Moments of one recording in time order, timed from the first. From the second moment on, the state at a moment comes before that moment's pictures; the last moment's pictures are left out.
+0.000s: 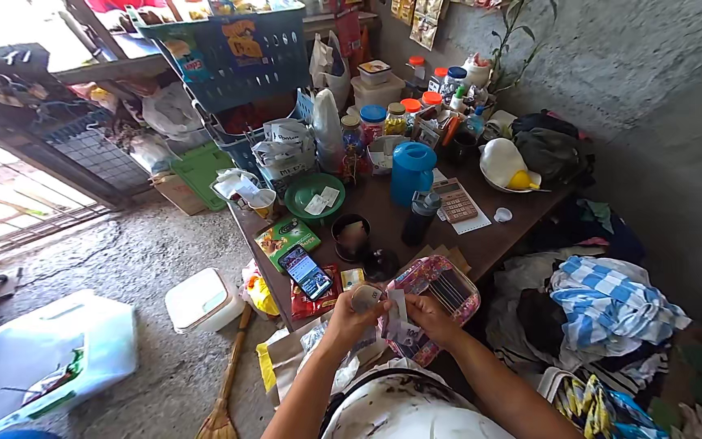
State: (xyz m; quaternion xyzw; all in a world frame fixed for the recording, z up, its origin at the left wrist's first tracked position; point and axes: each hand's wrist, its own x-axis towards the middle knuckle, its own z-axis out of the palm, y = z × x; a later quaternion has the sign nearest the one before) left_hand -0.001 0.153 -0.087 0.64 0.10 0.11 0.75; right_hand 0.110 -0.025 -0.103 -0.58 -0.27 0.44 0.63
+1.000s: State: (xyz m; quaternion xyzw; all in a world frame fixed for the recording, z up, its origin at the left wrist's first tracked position) left_hand -0.015 0.134 -0.073 0.67 0.08 0.40 0.62; right_hand 0.088 0.002 -0.066 -0.53 -0.30 0.28 0.74
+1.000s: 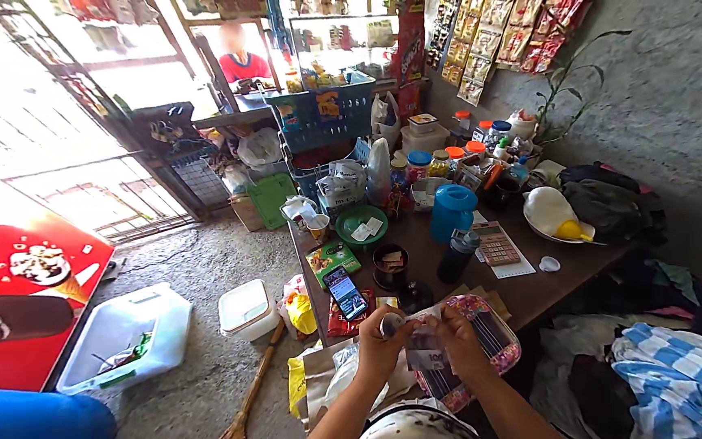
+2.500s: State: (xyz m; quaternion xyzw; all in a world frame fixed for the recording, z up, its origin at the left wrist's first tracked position) left_hand -0.043 0.116 -0.065 0.45 0.13 0.34 0.82; right_hand 0.065 0.008 -0.071 -0.66 -0.34 0.34 0.58
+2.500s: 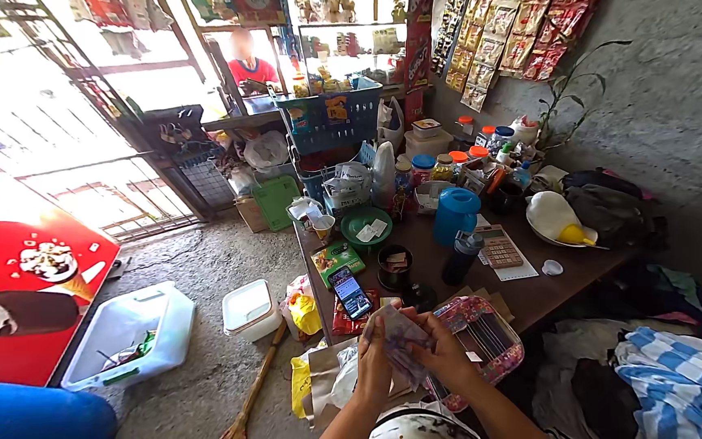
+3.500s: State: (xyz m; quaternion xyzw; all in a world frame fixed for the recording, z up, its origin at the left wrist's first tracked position) left_hand -0.048 0.133 -0.050 0.24 0.15 0.38 0.88; right_hand 0.041 -0.002 -0.088 -0.48 -0.16 0.54 0.67
